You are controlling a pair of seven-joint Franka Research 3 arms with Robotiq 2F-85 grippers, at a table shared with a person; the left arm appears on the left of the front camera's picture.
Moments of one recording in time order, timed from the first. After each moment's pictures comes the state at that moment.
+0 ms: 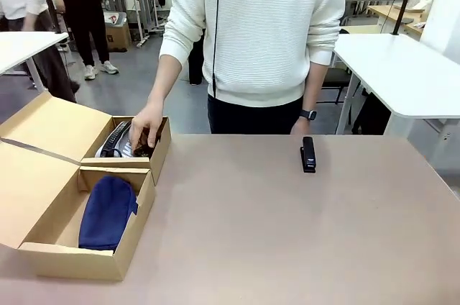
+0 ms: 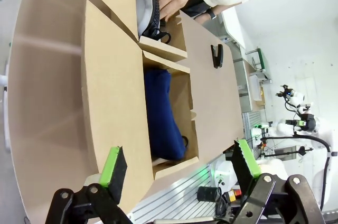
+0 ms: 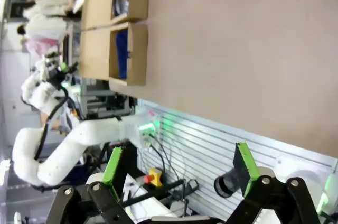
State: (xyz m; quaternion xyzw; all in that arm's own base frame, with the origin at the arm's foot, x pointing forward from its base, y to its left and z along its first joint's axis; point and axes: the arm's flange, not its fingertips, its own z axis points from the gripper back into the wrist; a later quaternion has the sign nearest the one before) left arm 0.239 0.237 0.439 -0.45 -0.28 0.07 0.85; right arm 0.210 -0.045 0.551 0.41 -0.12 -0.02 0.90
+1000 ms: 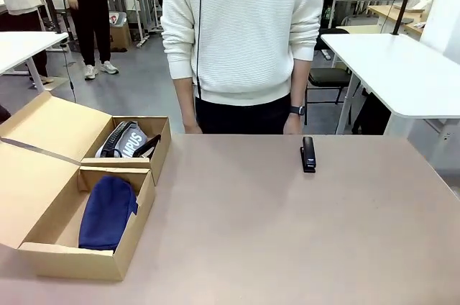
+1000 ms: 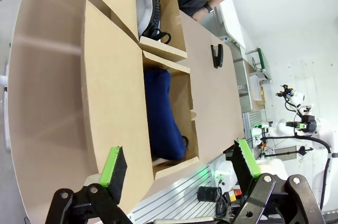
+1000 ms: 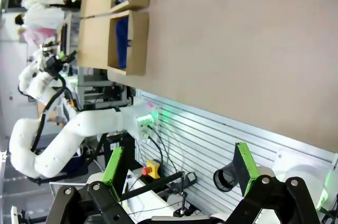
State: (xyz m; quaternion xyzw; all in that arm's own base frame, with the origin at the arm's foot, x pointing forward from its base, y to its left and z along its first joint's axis) left arm 0.239 0.237 0.439 -0.45 -0.28 0.07 0.85; right arm 0.205 -0.036 0.553 0.41 -0.11 -0.01 0.91
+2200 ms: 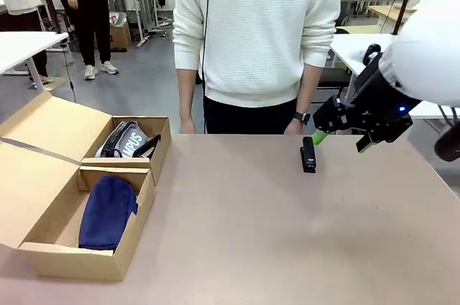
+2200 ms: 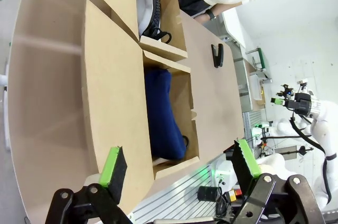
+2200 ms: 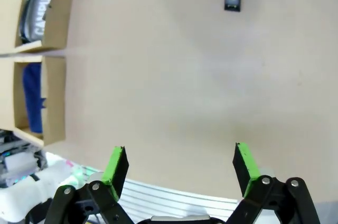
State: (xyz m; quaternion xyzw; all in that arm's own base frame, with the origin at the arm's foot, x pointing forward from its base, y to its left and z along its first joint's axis) left arm 0.239 0.237 0.438 -0.45 -0.27 0.07 0.85; right arm 0.316 0.173 0.519 0.14 -0.16 0.01 0.98
